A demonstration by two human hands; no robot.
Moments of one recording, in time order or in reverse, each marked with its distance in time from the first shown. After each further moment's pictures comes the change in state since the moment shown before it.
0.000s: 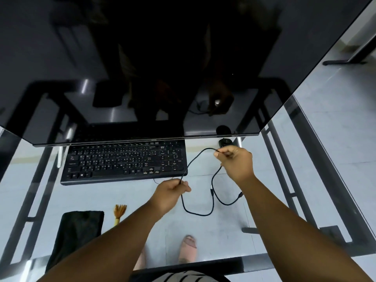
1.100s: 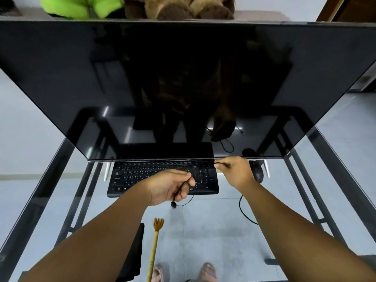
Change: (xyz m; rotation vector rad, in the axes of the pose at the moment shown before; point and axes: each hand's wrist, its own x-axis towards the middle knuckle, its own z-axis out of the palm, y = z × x) left_hand -0.050 0.084 -0.135 -0.192 -0.389 -0.003; right_hand -0.004 -0.076 0.067 -0.308 -0.203 -0.177
